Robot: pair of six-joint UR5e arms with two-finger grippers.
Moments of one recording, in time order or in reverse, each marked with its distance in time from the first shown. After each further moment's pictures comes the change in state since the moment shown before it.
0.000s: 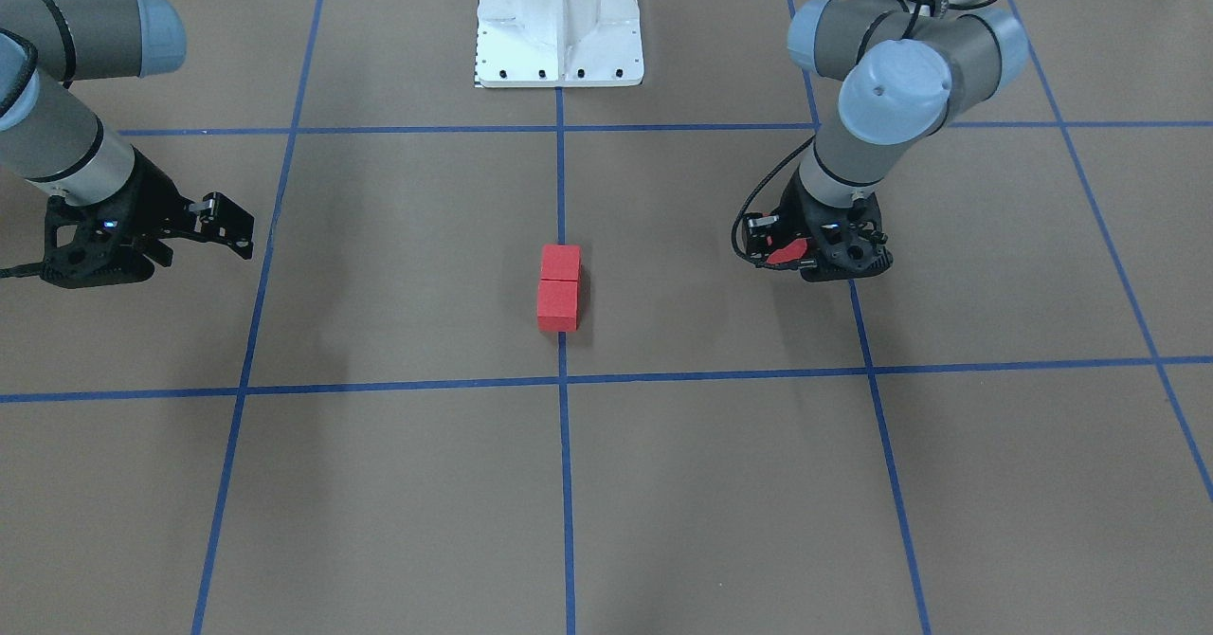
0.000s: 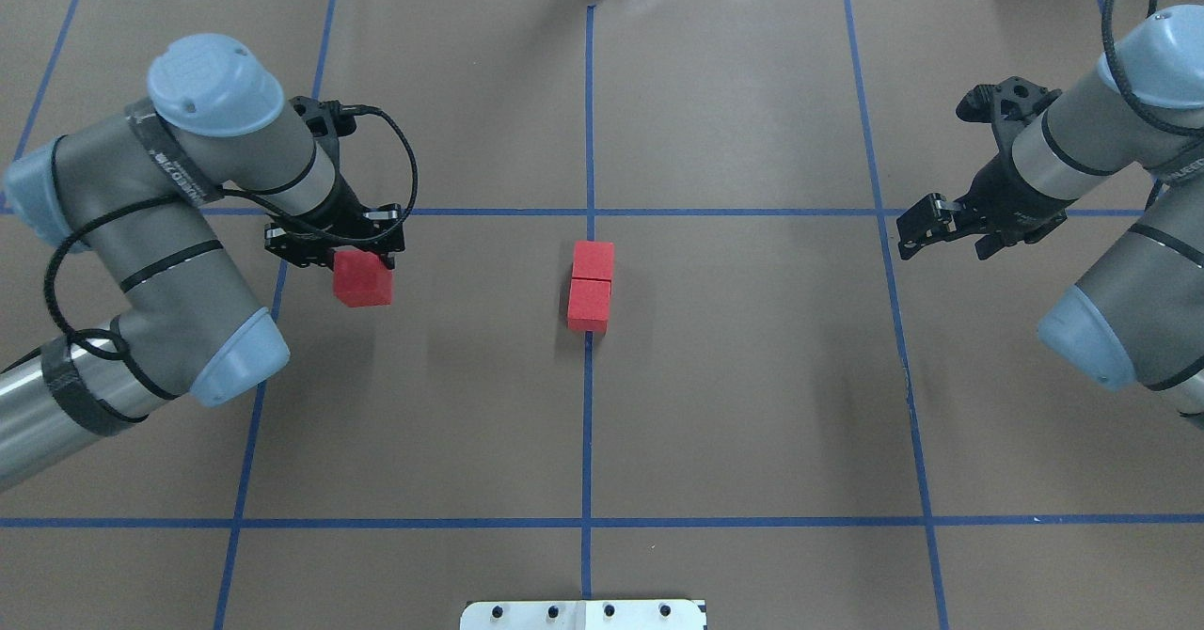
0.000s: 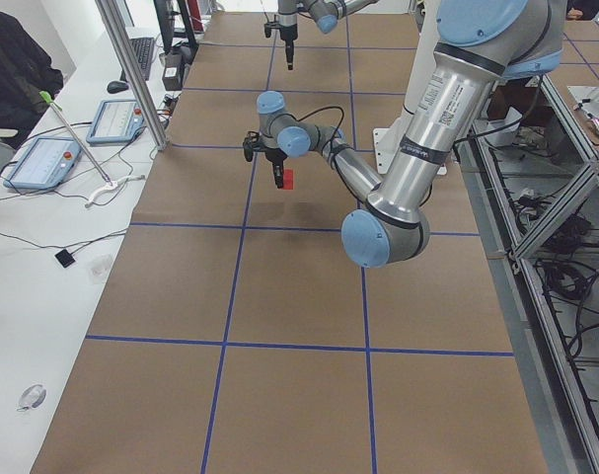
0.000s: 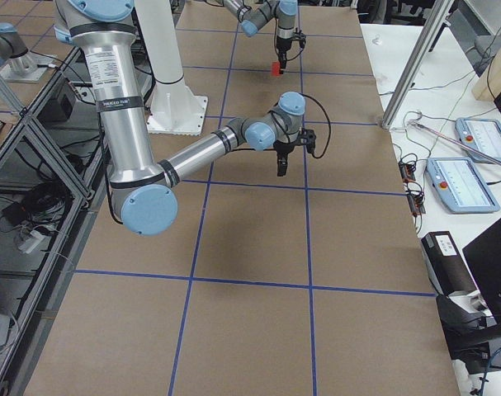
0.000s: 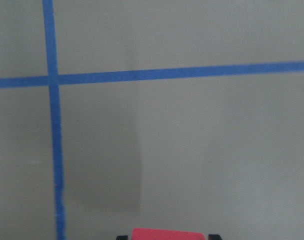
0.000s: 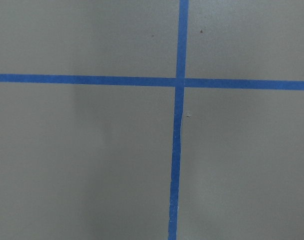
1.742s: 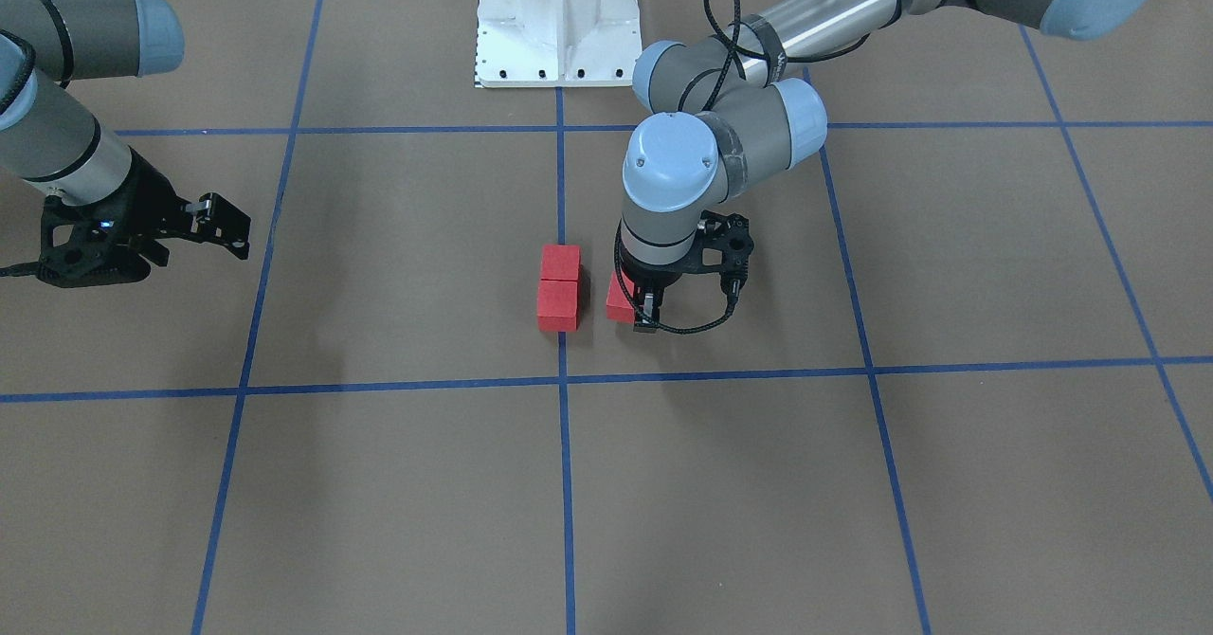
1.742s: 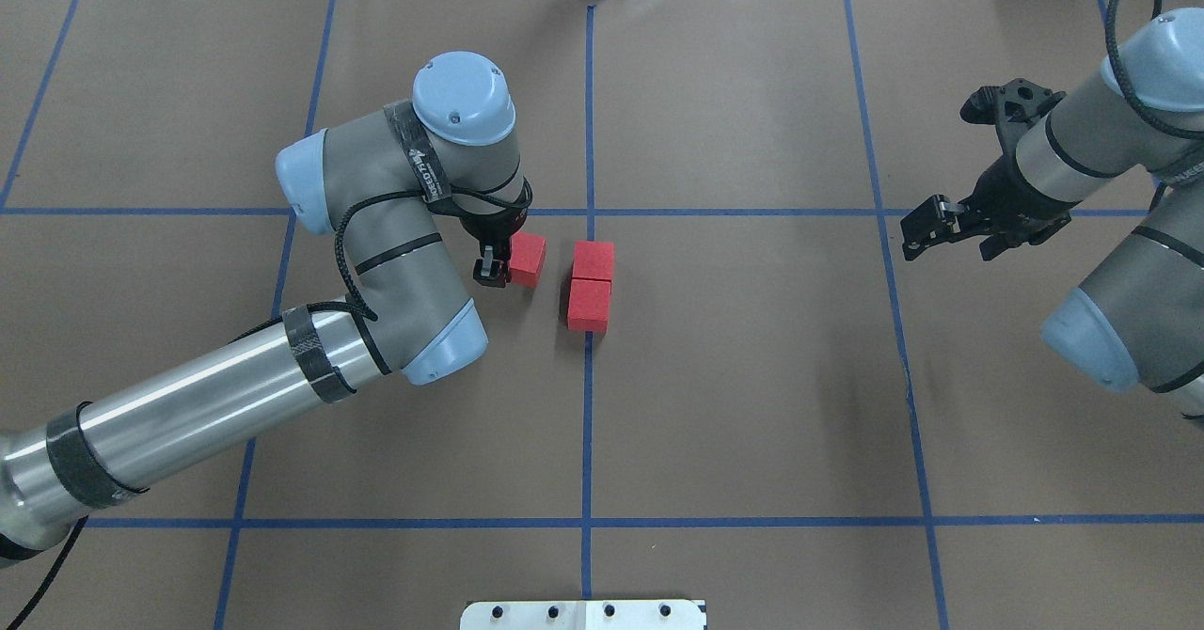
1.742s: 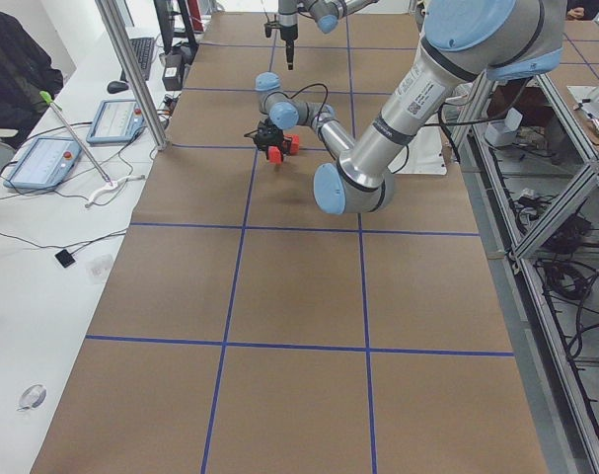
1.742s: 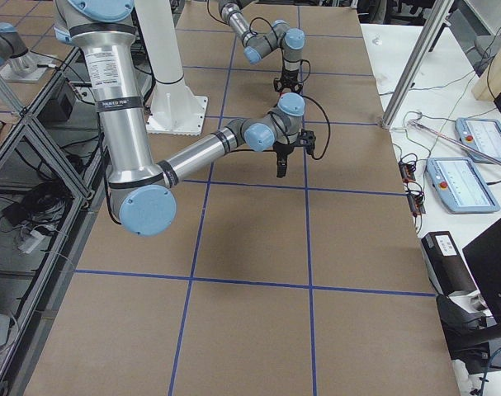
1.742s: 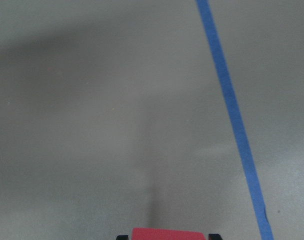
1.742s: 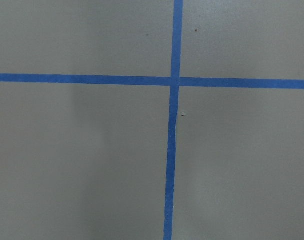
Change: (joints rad) left arm 0.104 -0.318 0.363 -0.051 0.101 -1.297; right arm 0.001 -0.008 0.001 0.000 -0.007 0.001
